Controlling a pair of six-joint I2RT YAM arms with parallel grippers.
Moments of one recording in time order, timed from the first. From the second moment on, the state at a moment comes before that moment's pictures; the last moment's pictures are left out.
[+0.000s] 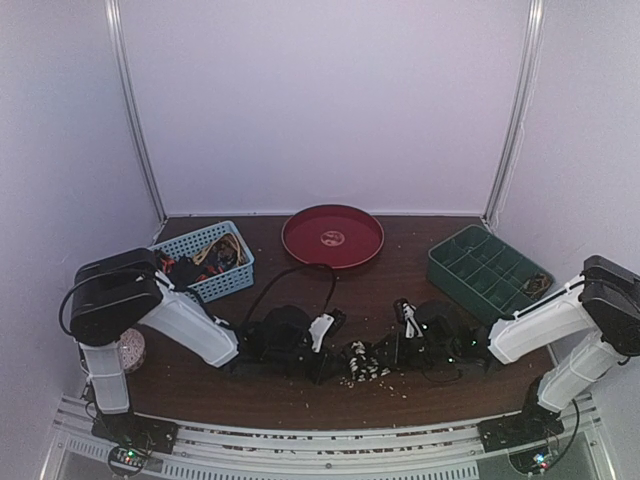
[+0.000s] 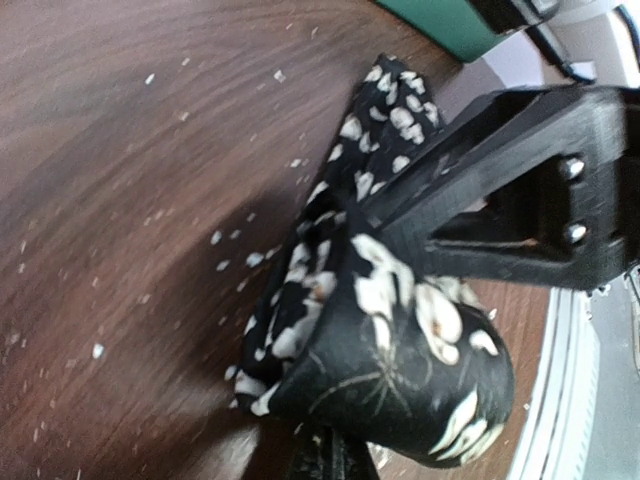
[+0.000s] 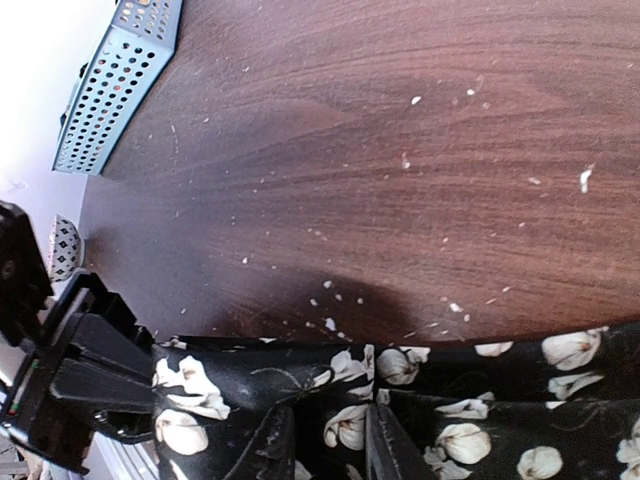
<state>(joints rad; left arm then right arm) -1.12 1.94 0.81 0.55 0.21 -0.55 0.93 1.50 0.43 0.40 -0.07 0.94</state>
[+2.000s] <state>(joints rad) -1.12 2.11 1.26 0.32 0.27 -0.42 0.89 0.98 0.33 0.09 0.36 0.84</state>
